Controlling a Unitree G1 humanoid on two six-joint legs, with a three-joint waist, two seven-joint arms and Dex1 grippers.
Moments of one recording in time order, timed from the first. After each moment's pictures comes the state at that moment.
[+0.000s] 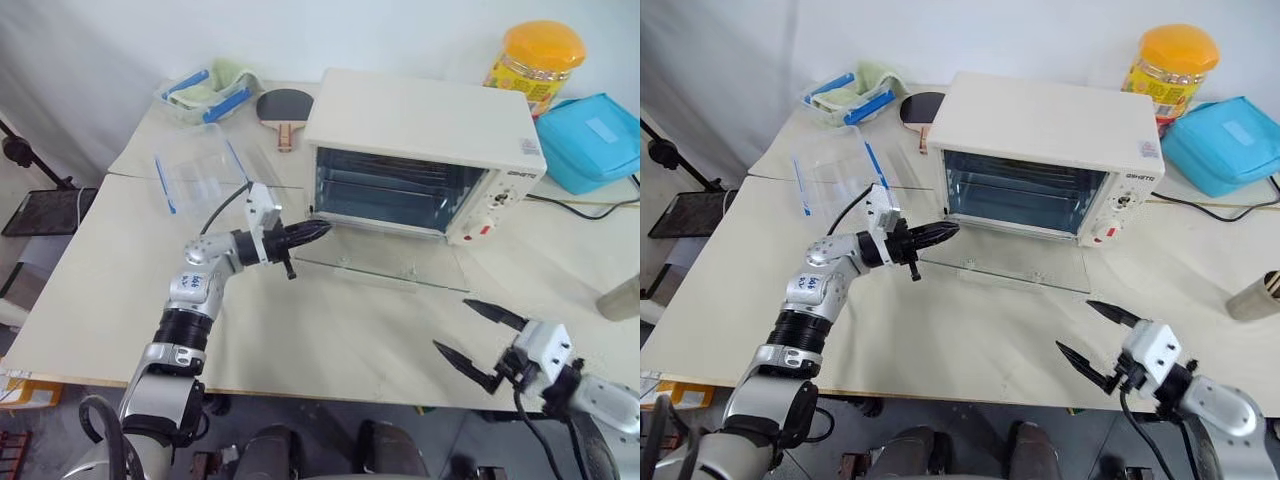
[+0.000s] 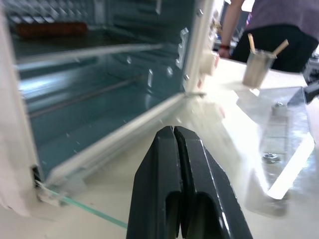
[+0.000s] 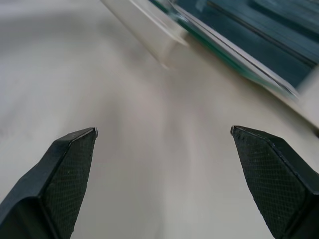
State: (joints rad) left arm -0.72 0.31 -0.04 0.45 -0.32 0.11 -1.00; right arm 0.42 -0.58 -0.38 -0.29 0.37 -0.16 0.88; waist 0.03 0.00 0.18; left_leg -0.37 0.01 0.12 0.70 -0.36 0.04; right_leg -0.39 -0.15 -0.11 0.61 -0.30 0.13
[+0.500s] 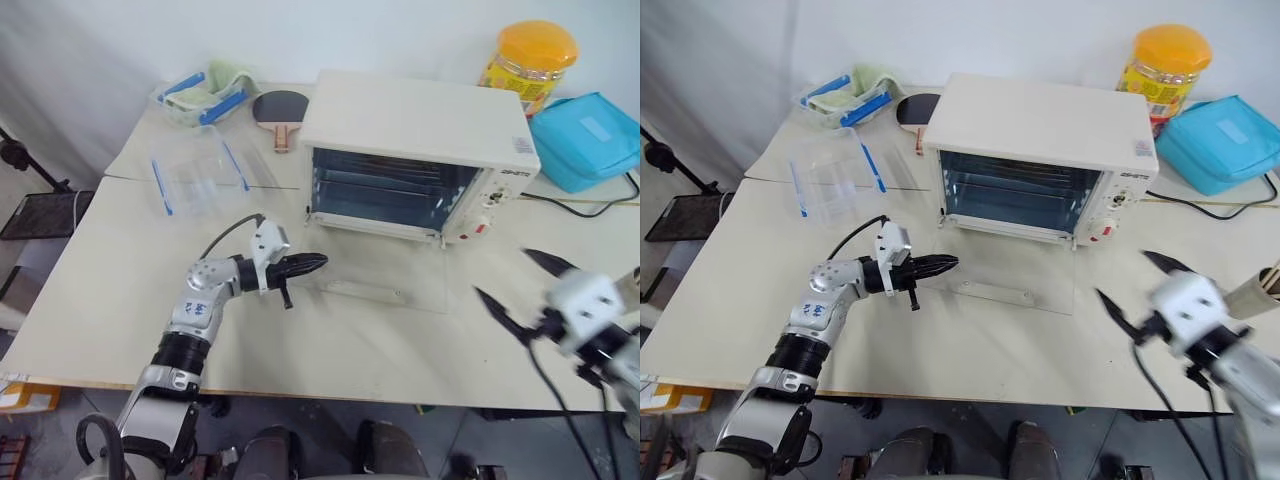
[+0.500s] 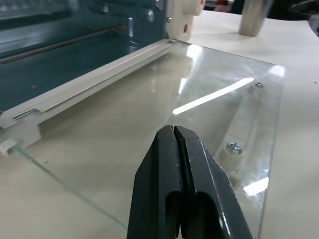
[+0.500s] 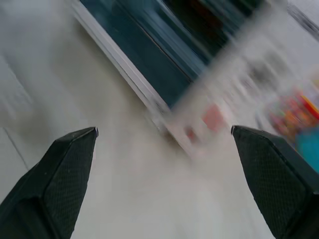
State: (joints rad) left arm -0.57 0.32 -0.08 0.39 -0.25 0.01 -0.98; right arm 0.11 -0.69 -0.26 -0.53 0.19 0.16 0.62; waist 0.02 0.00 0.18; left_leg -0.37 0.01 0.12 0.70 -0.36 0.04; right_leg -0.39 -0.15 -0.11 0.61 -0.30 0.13
